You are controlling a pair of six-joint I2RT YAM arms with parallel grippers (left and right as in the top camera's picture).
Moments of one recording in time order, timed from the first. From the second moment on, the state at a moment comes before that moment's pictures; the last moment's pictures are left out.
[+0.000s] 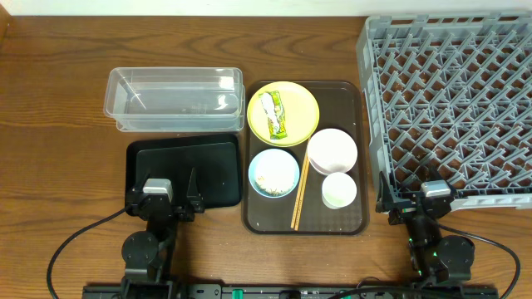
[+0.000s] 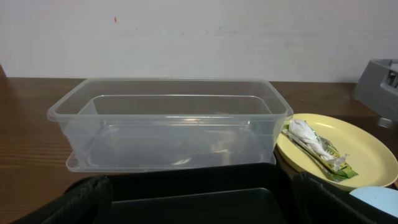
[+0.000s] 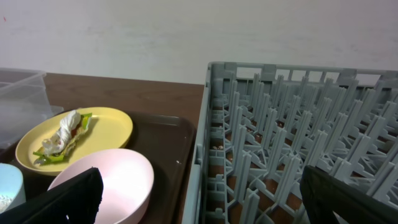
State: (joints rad) left arm -0.06 0.01 0.02 -0.11 0.00 -0.06; right arm 0.02 0.01 0.01 -0.06 -0.12 -0.01
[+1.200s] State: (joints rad) left arm -0.06 0.01 0.02 -0.11 0.00 -0.06; right arm 0.02 0.01 0.01 -0.06 -0.12 -0.01
